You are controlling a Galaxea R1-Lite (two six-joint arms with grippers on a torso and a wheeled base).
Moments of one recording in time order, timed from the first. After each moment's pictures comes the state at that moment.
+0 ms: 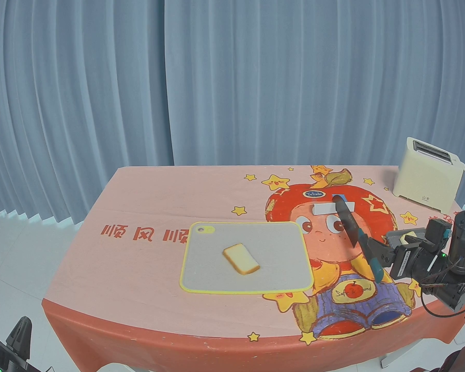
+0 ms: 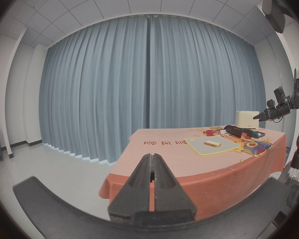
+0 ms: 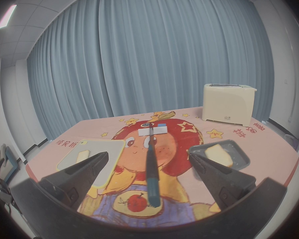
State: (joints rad) left arm -0.01 0.05 -0.02 -0.01 -0.01 0.00; right arm 0.53 1.40 -0.26 -0.74 -0.38 0.30
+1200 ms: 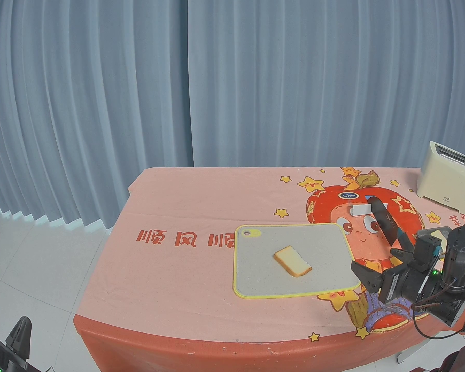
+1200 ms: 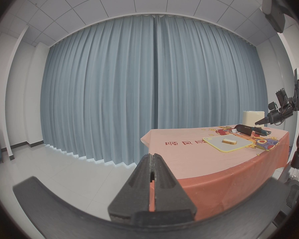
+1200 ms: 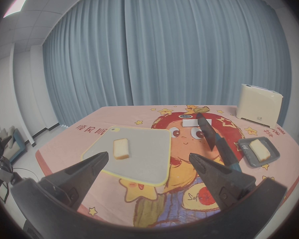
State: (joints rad) left arm -0.01 0.05 -0.02 -0.01 -0.01 0.00; right arm 0.66 1.41 -0.24 -0.75 -0.35 0.25
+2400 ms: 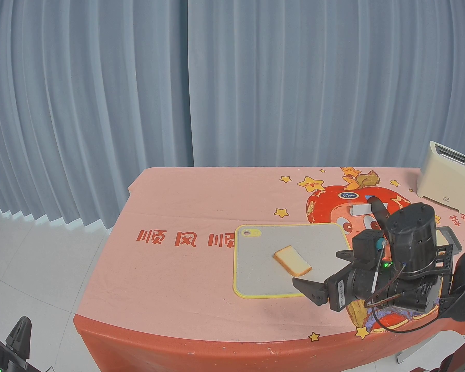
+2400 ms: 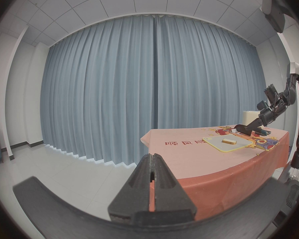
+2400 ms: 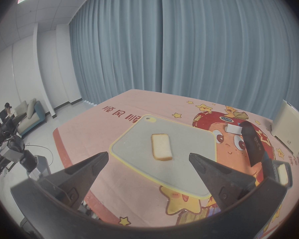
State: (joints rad) left arm -0.01 0.05 -0.02 -0.01 -0.01 0.00; right arm 0.79 1.60 -0.61 -0.37 -0.20 0.17
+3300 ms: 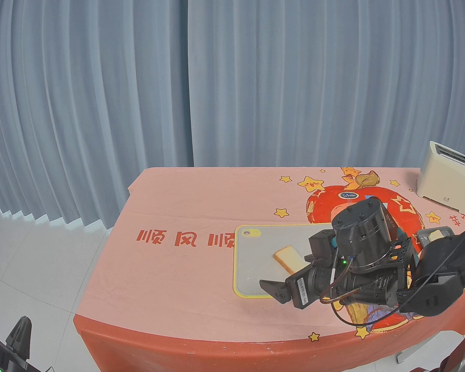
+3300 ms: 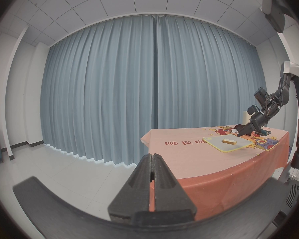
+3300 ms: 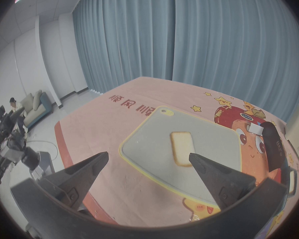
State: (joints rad) left arm -0.01 0.05 -0.02 -0.01 -0.01 0.00; right arm 0.82 1.80 -0.76 -0.40 -0.17 0.23
